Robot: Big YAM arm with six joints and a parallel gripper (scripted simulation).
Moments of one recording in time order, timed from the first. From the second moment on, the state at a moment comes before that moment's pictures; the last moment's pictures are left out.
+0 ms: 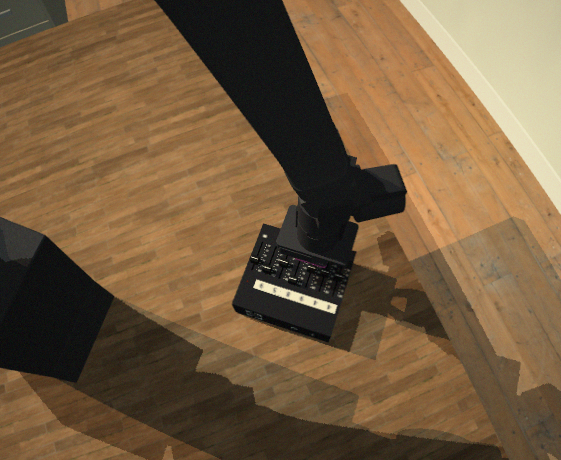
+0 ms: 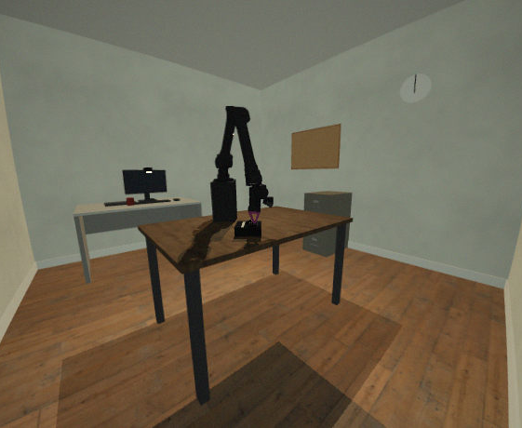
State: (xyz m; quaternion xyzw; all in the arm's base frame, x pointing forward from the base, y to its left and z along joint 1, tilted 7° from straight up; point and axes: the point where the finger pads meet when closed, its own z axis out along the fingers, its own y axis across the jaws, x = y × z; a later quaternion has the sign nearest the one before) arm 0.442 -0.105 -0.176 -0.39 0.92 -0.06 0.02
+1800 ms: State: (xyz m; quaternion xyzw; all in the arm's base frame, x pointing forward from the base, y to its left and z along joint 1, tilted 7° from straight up) arm 0.430 -0.120 -0.178 -0.38 0.92 -0.06 0.02
